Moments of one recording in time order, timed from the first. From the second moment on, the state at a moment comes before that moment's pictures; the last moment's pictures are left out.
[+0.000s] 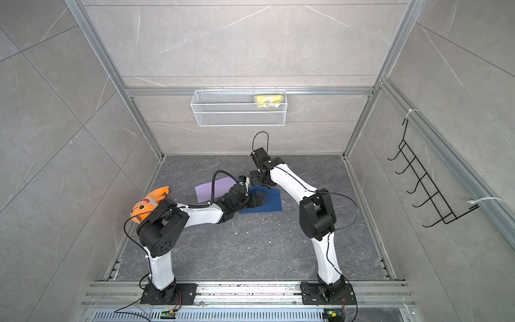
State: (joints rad) left arm -0.74 1.89 1.10 0.22 -0.03 -0.63; right arm 0.53 2.06 1.88 -0.85 0.08 0.41
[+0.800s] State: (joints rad) left arm -0.44 1.40 0.63 0.28 -0.55 0.10; right arm 0.51 1.37 1.05 -0.39 0.61 0.24
